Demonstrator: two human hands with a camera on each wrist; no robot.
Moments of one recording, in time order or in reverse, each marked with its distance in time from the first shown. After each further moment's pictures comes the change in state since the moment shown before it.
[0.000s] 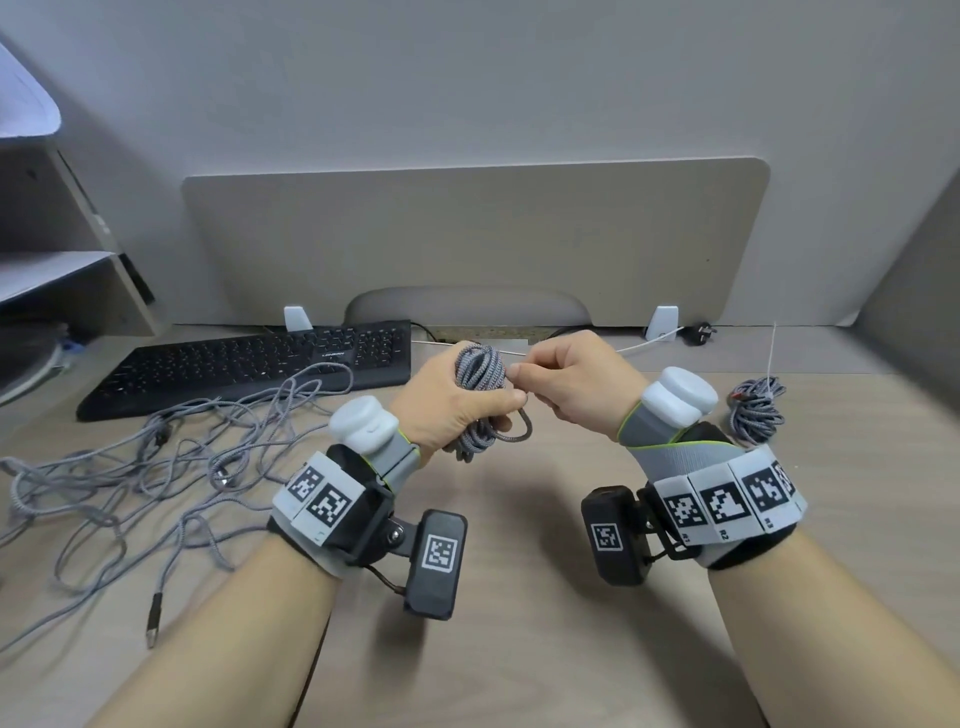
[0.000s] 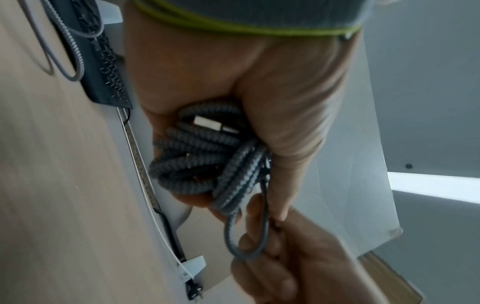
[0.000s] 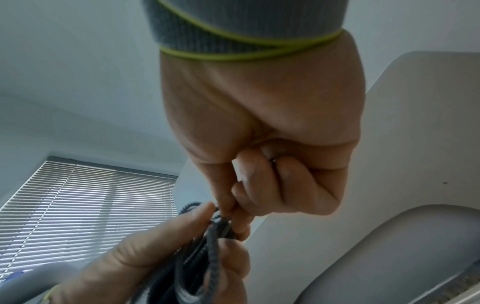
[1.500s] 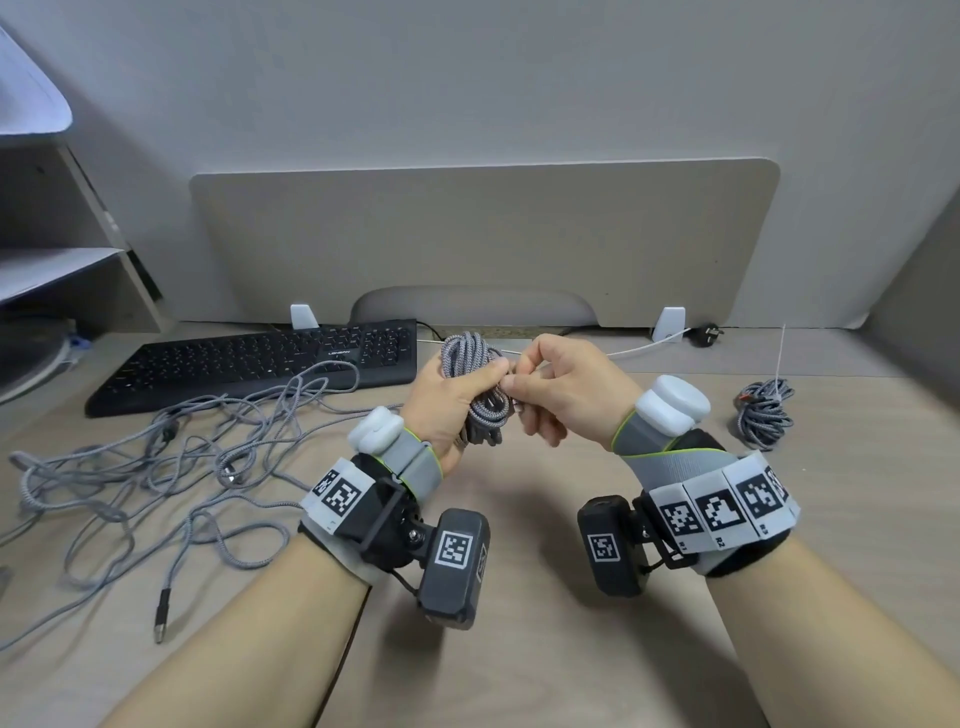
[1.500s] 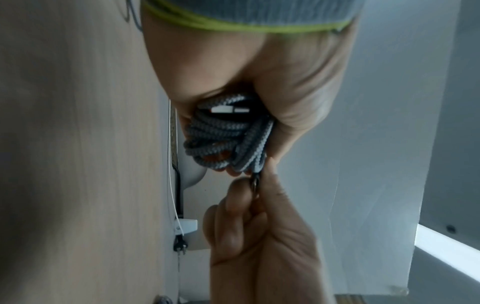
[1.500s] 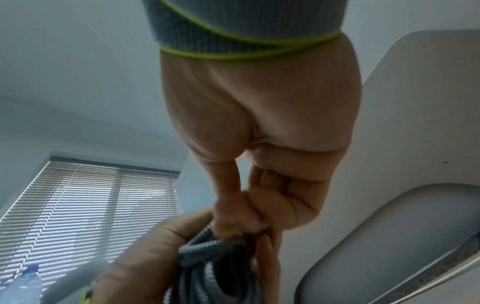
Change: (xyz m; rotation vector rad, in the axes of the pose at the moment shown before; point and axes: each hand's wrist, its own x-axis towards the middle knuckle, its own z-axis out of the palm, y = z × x) left_hand 0.010 -0.019 0.007 -0.426 0.193 0.011; right_hand -0.002 -0.003 0.014 0.208 -0.025 0.002
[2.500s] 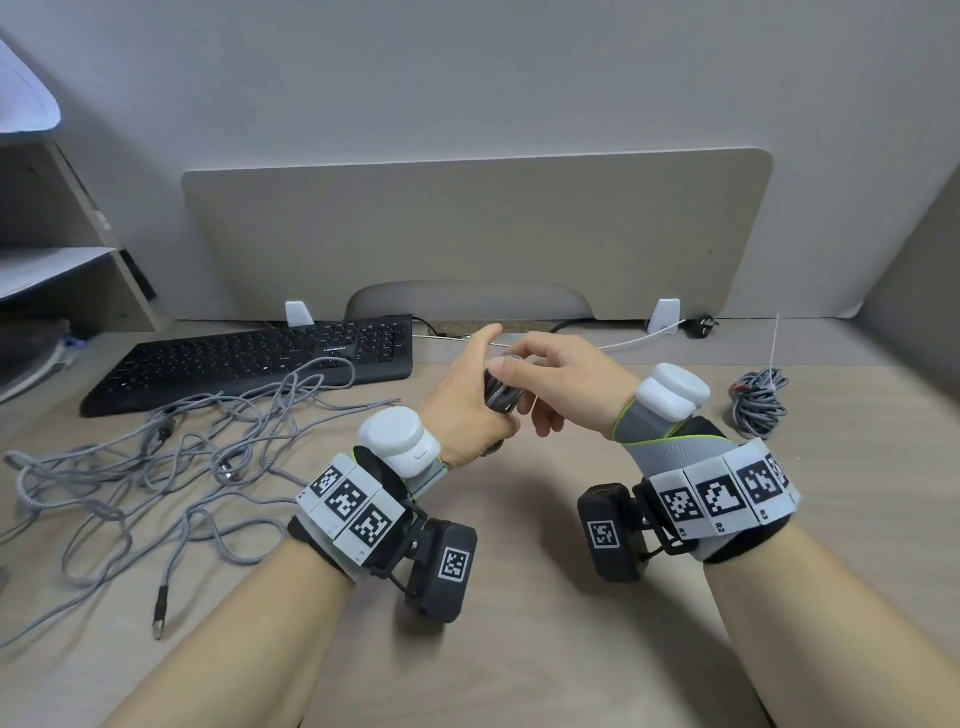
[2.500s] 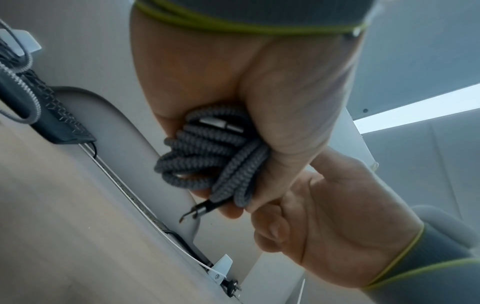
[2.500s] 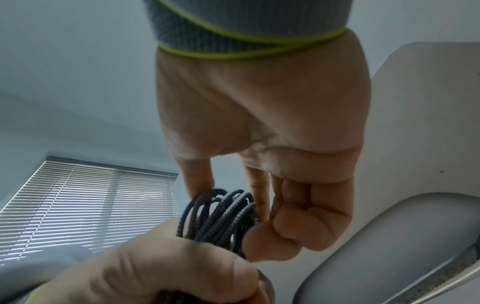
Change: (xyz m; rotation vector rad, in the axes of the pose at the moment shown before) left_hand -0.010 0.011 0.004 0.769 -0.262 -0.042; right_hand -0.001 -0.004 -0.004 -0.099 -0.058 0.048
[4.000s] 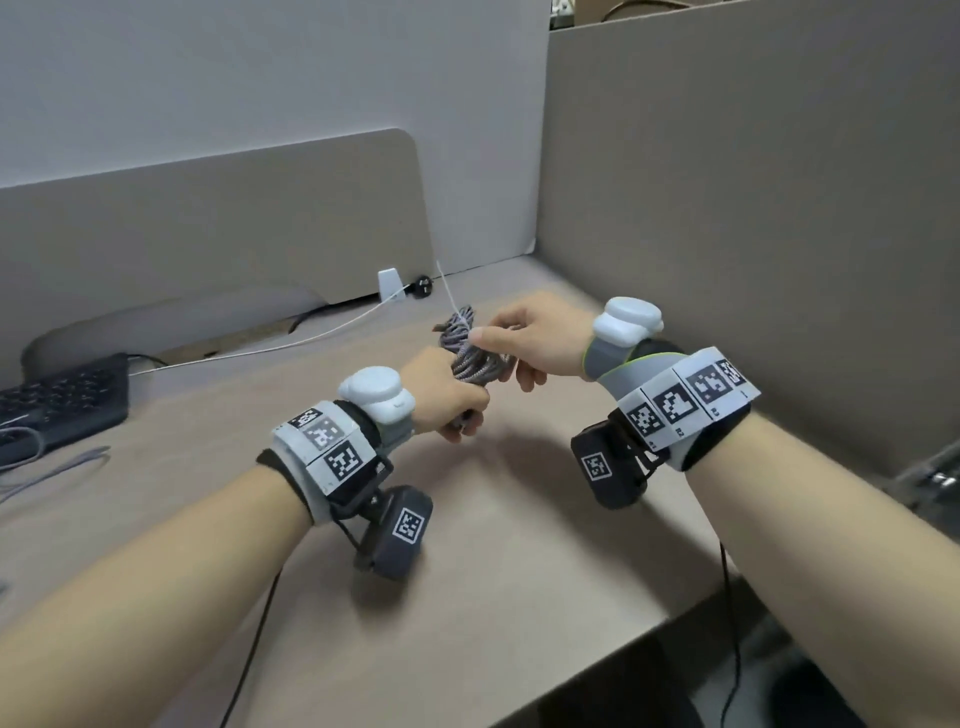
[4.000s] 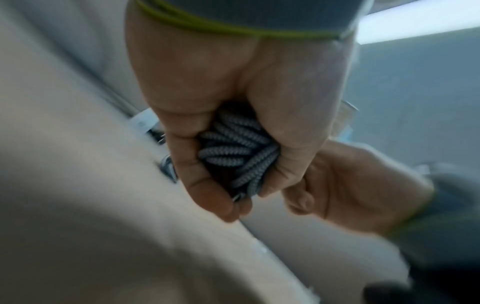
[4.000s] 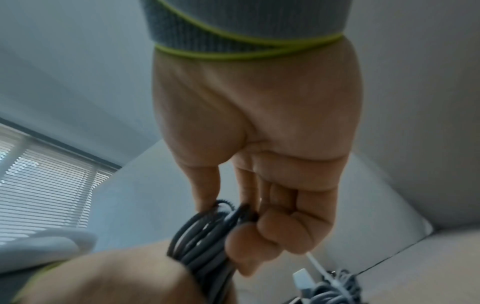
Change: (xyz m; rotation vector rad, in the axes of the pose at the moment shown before) left_hand -0.009 0.113 0.213 0.189 -0.459 0.040; right_hand -0.188 0.071 -0.166 -0.254 0.298 0.235
